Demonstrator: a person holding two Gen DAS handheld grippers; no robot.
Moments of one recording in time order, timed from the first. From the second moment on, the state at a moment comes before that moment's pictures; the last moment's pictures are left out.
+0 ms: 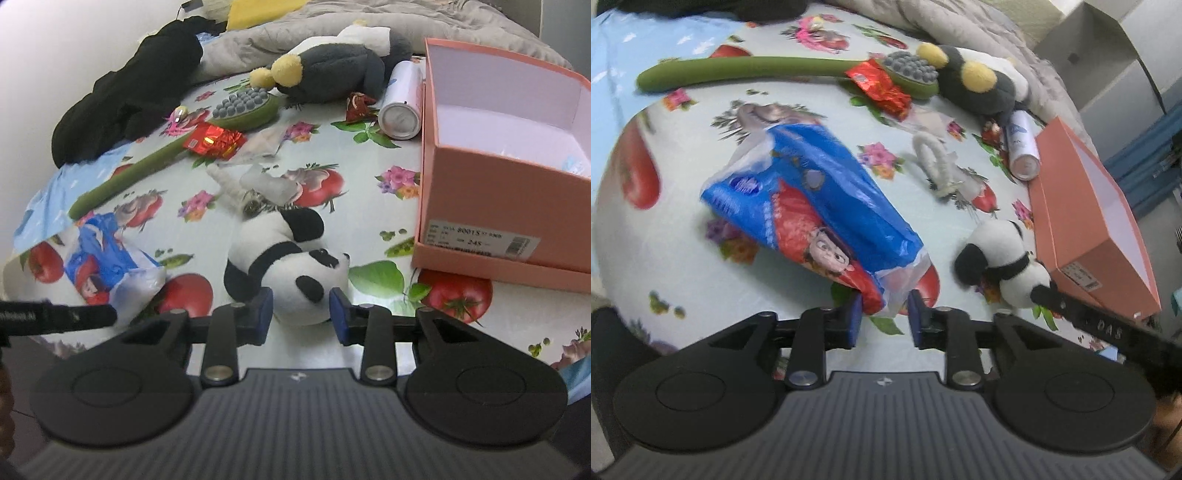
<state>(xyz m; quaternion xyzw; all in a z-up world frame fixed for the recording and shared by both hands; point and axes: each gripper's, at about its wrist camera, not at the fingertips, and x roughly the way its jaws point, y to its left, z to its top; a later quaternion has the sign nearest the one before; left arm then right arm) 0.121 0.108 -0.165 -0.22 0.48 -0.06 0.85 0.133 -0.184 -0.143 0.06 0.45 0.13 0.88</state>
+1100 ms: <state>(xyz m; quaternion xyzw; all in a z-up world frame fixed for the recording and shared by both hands) 0.136 0.095 -0.162 -0.31 0.41 0.11 0.85 0.166 -0.144 -0.151 -0.24 0.39 0.19 0.87</state>
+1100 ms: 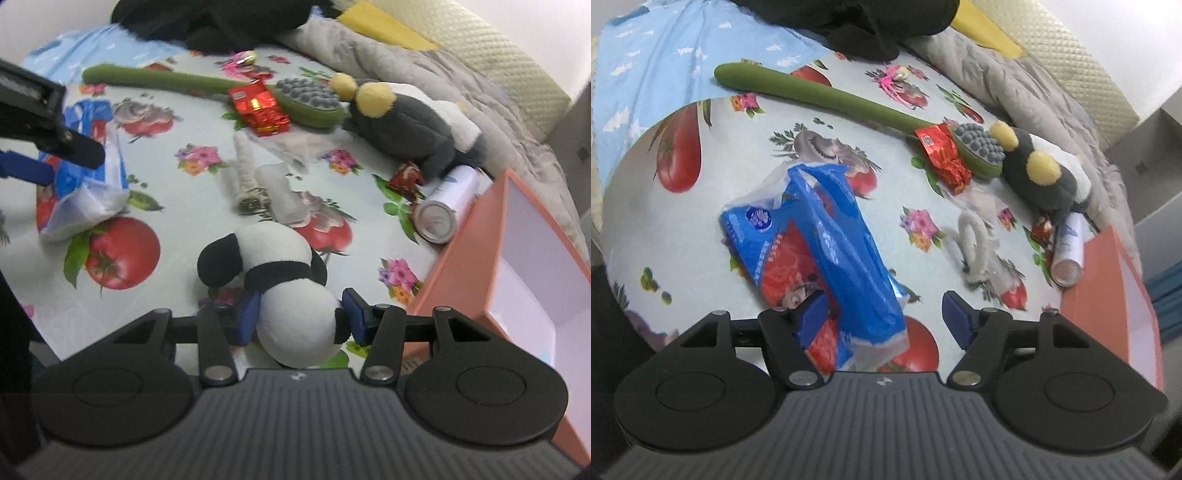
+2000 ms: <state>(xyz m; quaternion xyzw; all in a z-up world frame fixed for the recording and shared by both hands) 0.161 0.087 -0.186 -0.22 0.44 0.10 0.86 0.158 -0.181 -0.141 -0.09 0.42 0.13 0.89</state>
